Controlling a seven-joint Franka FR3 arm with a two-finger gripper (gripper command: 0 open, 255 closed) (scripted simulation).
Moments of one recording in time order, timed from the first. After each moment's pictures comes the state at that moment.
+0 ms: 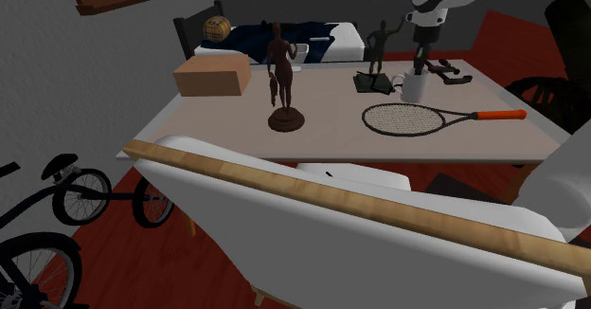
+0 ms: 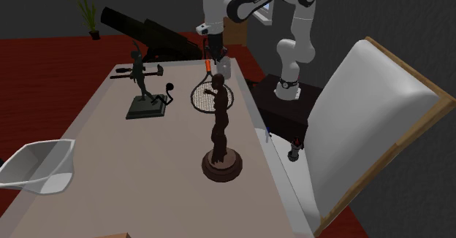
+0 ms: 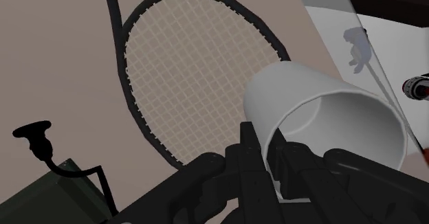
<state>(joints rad) -0.29 -0.07 -0.25 -1.94 -0.05 1.82 -0.73</state>
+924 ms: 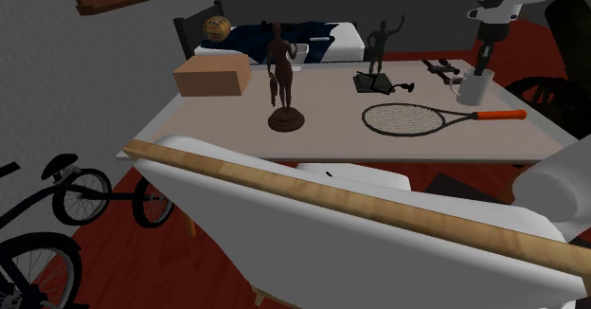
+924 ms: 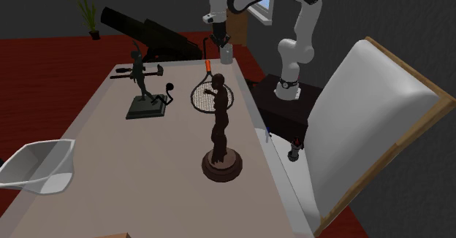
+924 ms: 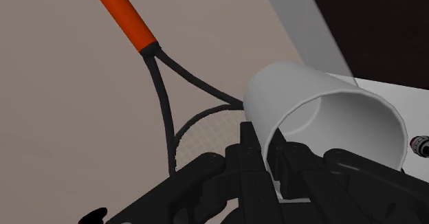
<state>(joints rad) -0.43 -0.27 -0.42 -2.12 -0.17 1.82 -0.99</state>
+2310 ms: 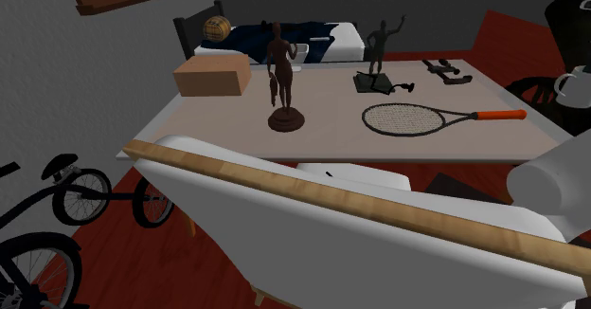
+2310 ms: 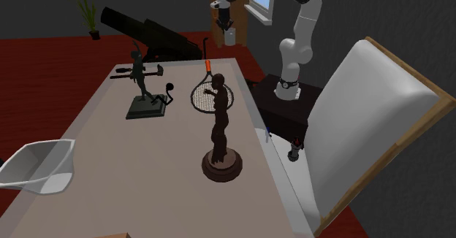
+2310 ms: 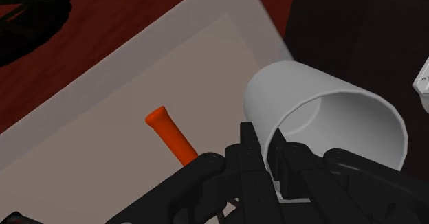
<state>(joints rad) -0.60 -0.21 -0.78 -1.96 -0.22 1.79 -1.52</state>
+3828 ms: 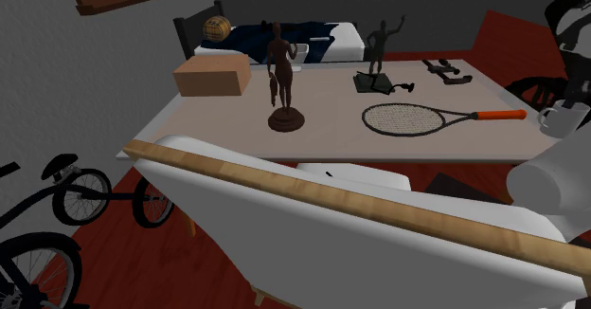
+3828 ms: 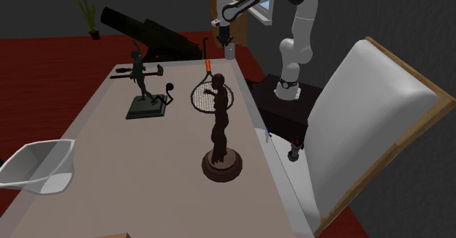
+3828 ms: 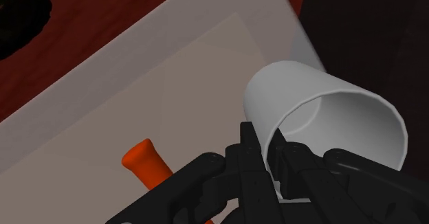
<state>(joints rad) -0.61 -0.10 -0.85 -2.17 -0.16 2.09 -1.58</state>
